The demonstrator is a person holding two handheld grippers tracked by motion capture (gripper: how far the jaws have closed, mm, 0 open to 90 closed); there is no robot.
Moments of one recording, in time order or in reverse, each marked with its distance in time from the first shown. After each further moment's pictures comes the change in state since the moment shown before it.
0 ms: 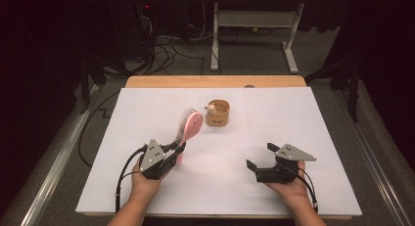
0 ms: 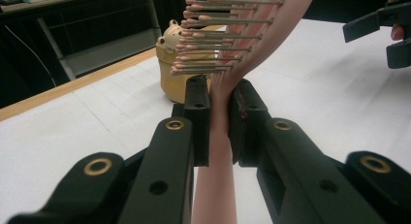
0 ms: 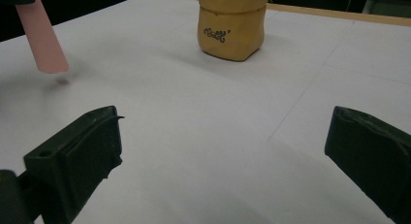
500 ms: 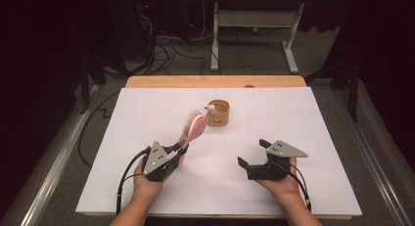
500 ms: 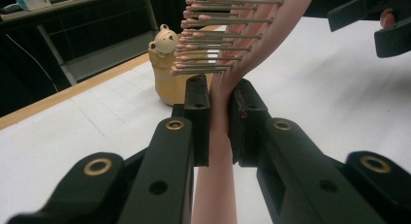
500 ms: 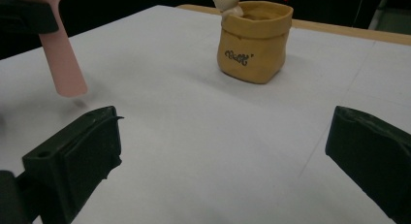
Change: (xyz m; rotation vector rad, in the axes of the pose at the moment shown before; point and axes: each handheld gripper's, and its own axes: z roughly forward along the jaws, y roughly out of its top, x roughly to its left) left arm -0.010 0.003 0.001 0.005 0.002 0.038; right arm 0.019 0.020 0.010 -0.024 0.021 -0.014
